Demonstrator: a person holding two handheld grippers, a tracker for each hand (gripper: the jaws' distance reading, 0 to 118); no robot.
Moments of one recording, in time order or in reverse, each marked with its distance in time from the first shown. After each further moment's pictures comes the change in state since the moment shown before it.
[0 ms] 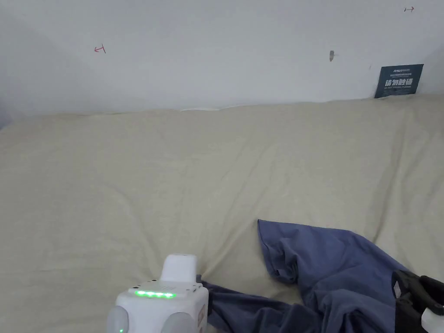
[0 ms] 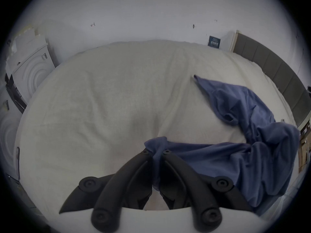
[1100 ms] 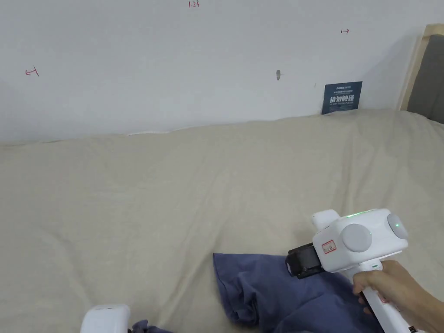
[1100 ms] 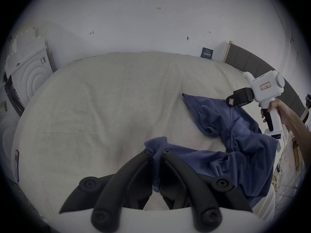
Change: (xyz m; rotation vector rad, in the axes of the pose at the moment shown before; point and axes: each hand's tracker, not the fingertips) left arm -0.001 0.017 0.028 0.044 -0.061 0.008; right arm 0.088 0.027 -0.317 -0.566 0.150 0.116
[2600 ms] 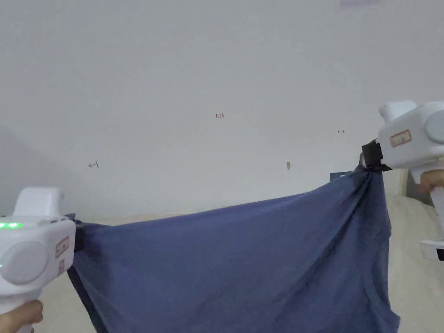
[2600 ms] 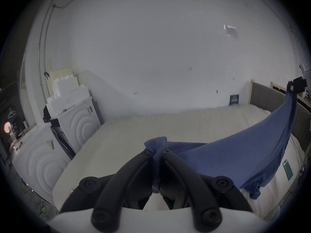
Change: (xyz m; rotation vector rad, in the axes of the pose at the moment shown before) left arm -0.075 0.167 0.217 0.440 0.339 -0.062; right arm 0.007 0.064 0.410 0.633 -0.151 -0.044
